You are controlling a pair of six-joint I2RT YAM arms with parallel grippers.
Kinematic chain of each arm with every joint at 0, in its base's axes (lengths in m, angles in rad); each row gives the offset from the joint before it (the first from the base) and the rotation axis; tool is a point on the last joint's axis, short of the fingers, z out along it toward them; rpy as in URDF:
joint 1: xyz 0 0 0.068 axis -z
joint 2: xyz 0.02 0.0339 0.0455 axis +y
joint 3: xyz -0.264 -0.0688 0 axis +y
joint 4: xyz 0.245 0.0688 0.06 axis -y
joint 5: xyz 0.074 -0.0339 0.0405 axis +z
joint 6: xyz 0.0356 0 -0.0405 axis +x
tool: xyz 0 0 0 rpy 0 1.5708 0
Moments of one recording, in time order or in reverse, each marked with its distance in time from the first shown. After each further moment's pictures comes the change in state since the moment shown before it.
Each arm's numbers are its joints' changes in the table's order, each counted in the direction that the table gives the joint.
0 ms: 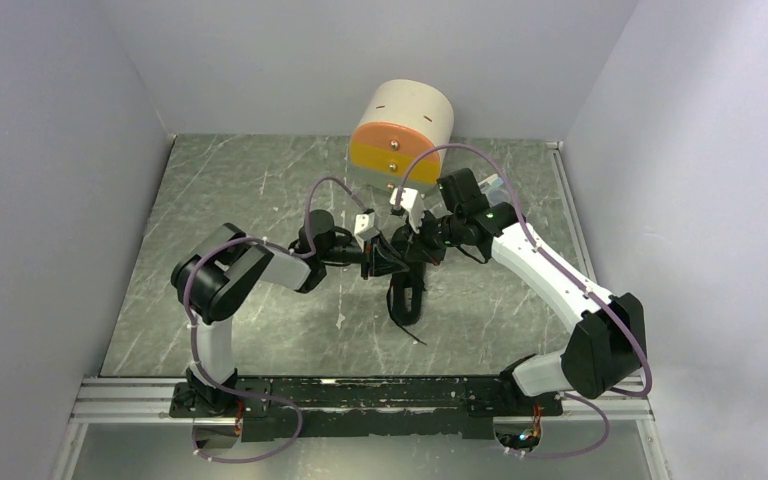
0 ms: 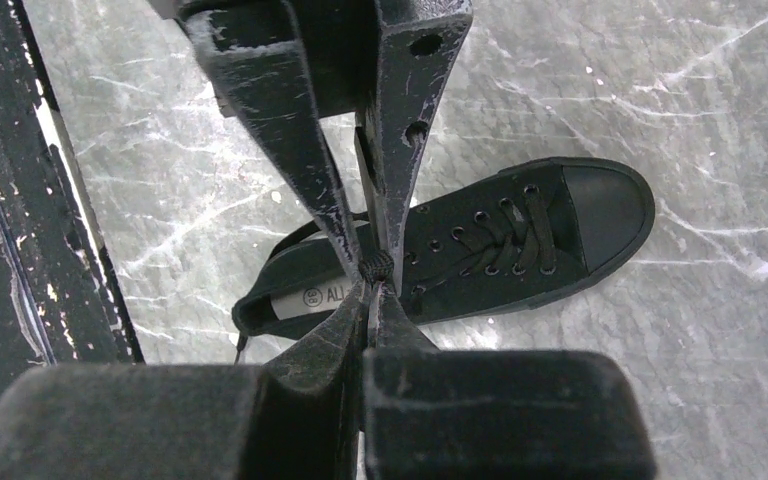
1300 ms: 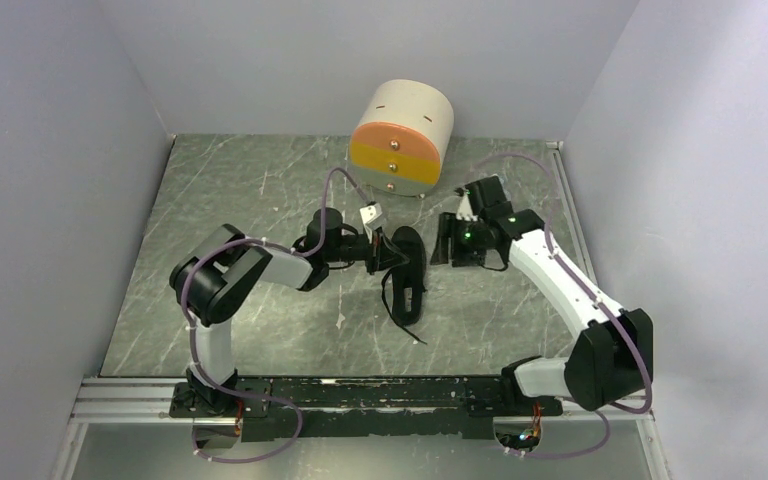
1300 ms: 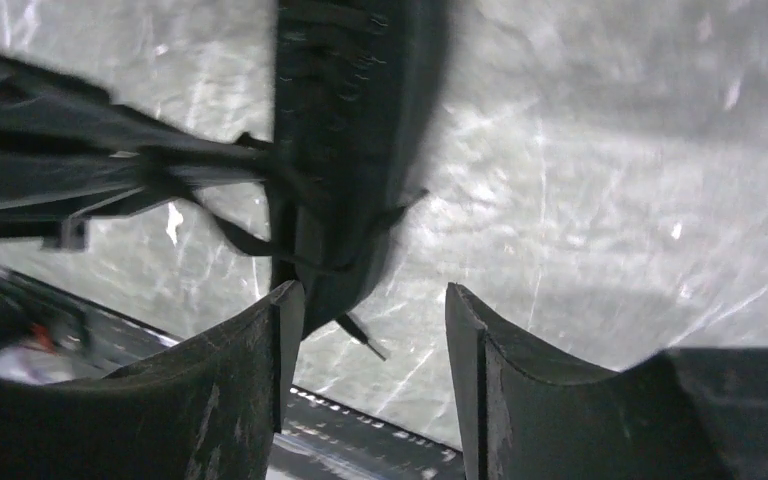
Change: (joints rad) left arm 0.023 -0.004 -0.019 -0.134 0.213 -0.072; right arm 0.097 -0.065 0.051 -0.098 -0.395 0.827
